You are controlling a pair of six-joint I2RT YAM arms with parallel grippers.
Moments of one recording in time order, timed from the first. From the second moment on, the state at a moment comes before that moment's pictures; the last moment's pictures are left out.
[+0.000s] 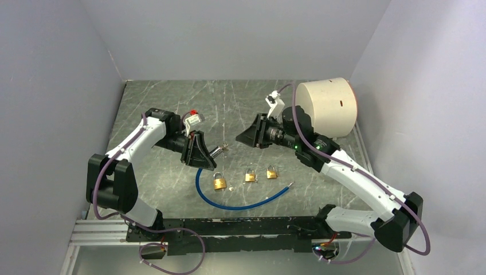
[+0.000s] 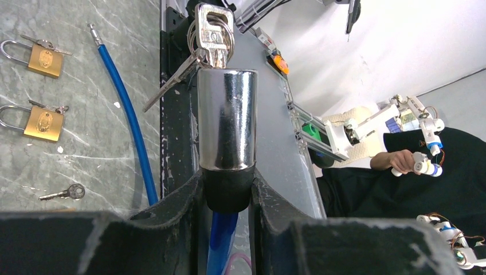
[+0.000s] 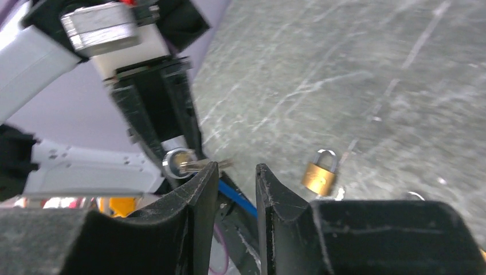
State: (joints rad) left arm -0.27 1.53 1.18 -1.55 1.51 1.08; right arm 0.73 1.13 1.07 -0.29 -0.23 0.73
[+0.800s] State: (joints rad) left arm -0.27 1.53 1.18 -1.56 1.50 1.08; right arm 0.83 1.25 1.13 -0.13 -0.41 0.67
